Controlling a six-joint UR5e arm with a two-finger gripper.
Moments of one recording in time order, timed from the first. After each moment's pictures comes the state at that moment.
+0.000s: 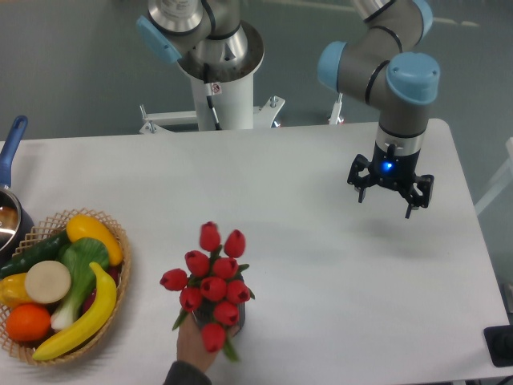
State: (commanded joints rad) arm 2.84 -1.89 -1.82 -0.78 1.43 1.31
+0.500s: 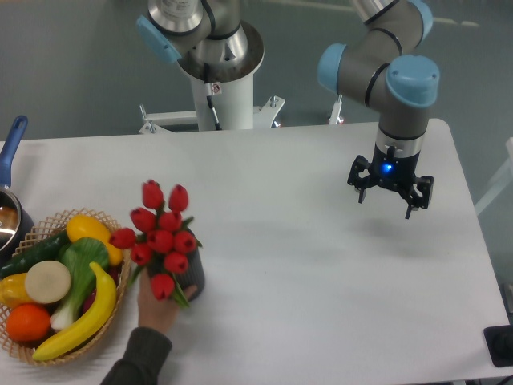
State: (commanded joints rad) arm 2.84 -1.89 -1.82 -0.78 1.43 1.31
